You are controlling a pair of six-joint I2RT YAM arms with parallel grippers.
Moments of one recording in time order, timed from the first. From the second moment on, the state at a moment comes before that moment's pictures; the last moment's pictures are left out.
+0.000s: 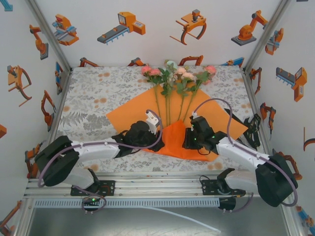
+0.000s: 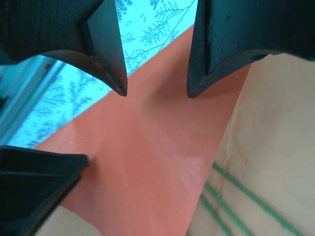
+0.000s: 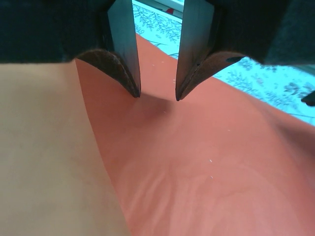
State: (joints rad) left arm -0.99 1.45 0.61 0.26 0.02 -0.37; right arm 0.60 1.17 0.53 -0.34 -0.07 0.55
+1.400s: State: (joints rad) left arm -0.64 1.31 0.75 -0.11 -0.18 -0.75; right arm 0.64 1.17 0.83 -0.58 0.07 0.67
